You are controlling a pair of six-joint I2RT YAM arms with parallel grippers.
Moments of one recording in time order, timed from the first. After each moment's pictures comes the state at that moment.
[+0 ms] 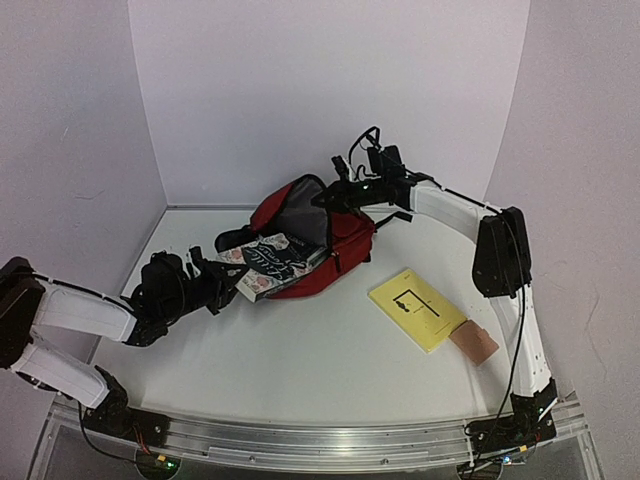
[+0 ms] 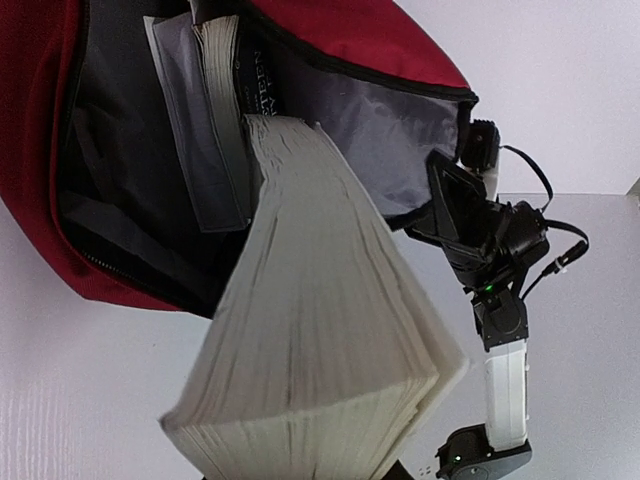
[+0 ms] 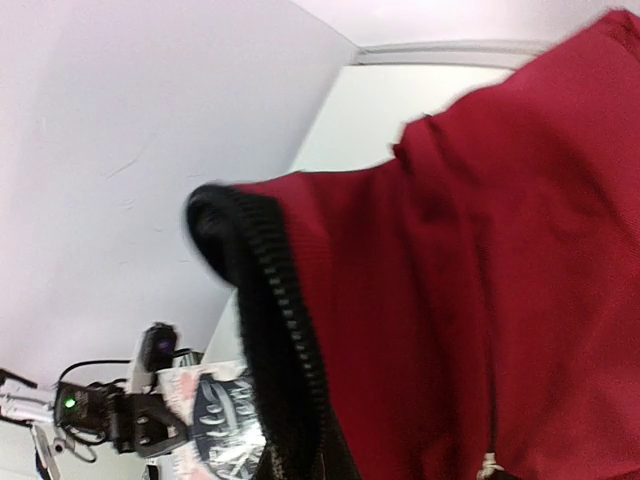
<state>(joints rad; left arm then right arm) -0.64 1.34 0.40 0.76 0.13 -1.43 0.51 2.40 2.21 -0.31 -0.80 0.60</state>
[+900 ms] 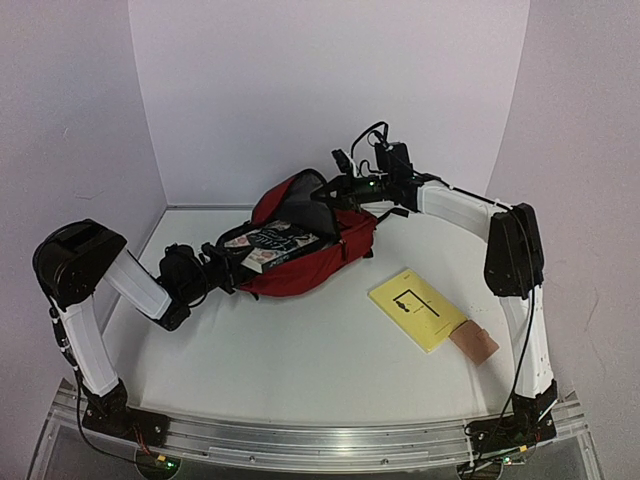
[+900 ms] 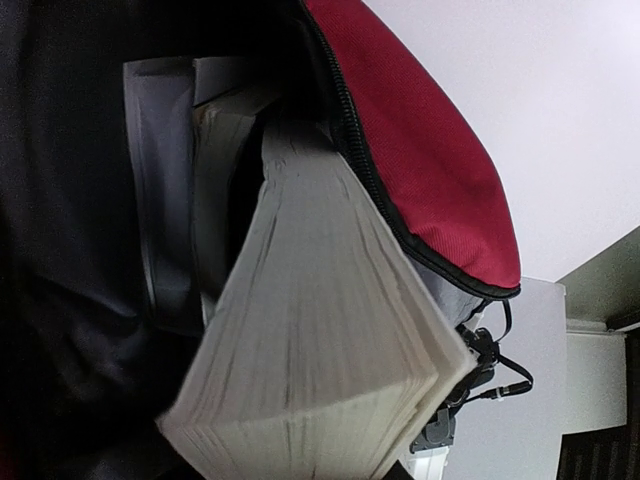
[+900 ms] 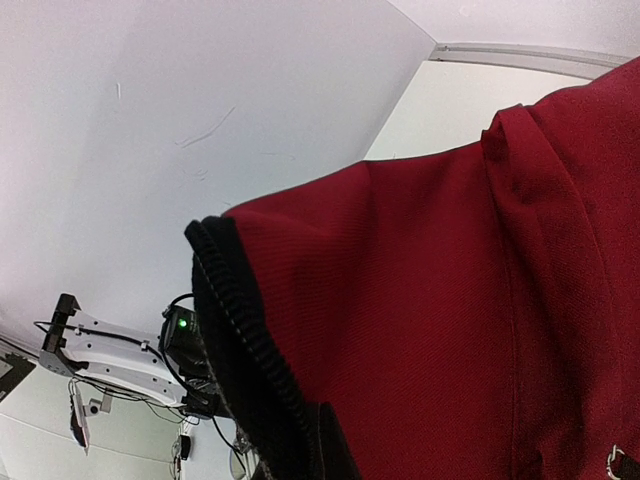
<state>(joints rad) -0.48 1.83 0.57 1.22 0.27 -1.72 0.51 2.30 2.07 -0.16 -0.94 0.66</state>
